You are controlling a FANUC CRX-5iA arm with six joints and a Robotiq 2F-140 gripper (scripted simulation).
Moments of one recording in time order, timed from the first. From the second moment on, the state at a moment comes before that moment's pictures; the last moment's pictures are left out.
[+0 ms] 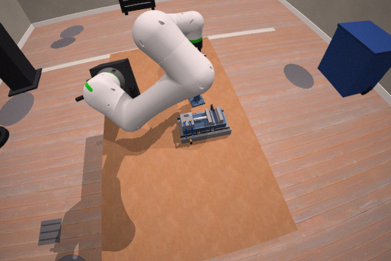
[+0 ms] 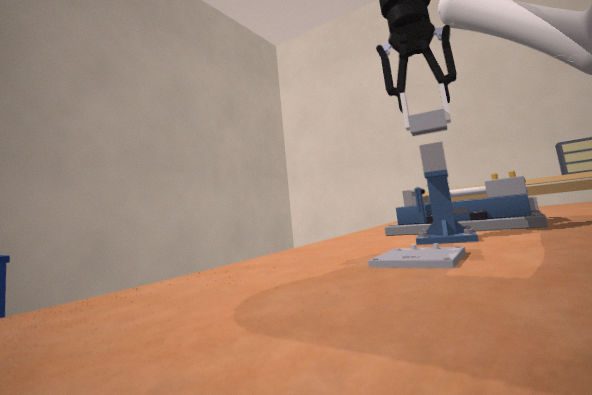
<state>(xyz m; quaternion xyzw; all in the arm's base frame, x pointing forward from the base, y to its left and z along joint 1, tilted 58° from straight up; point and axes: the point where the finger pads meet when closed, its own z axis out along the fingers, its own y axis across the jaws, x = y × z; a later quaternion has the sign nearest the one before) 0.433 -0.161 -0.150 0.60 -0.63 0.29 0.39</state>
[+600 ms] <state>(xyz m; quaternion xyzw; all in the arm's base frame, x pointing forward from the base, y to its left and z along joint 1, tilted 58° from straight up) 0.437 -0.141 -0.137 0.60 -0.63 0.29 0.39</state>
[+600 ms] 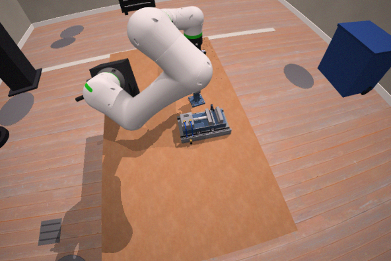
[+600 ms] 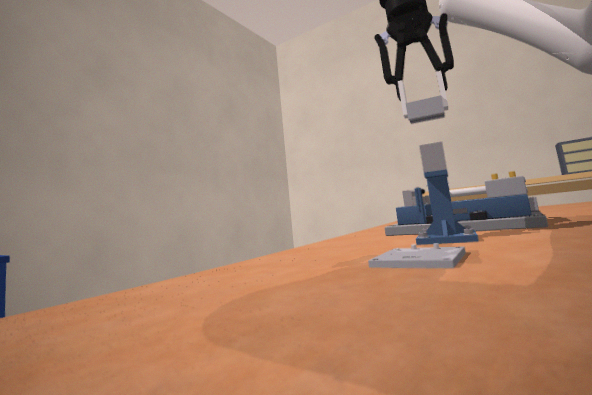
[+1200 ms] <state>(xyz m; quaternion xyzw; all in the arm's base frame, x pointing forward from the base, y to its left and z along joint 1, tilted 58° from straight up) 0.438 -0.133 -0.132 0.60 -0.63 0.29 0.39</state>
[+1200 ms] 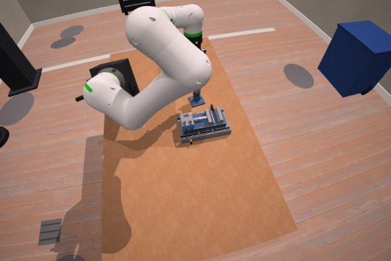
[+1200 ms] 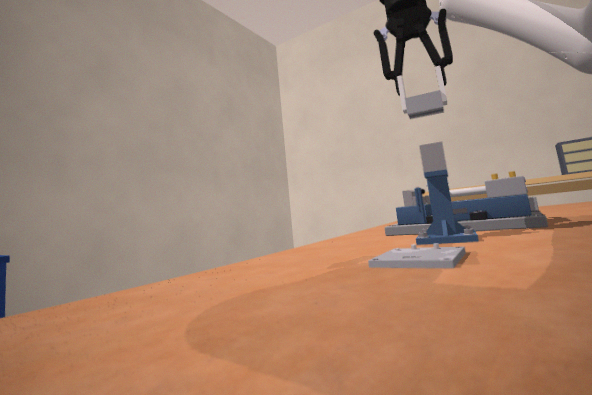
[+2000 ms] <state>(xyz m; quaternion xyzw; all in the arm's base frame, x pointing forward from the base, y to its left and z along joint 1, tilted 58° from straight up) 0.434 -0.130 -0.140 0.60 -0.64 0.28 0.38</state>
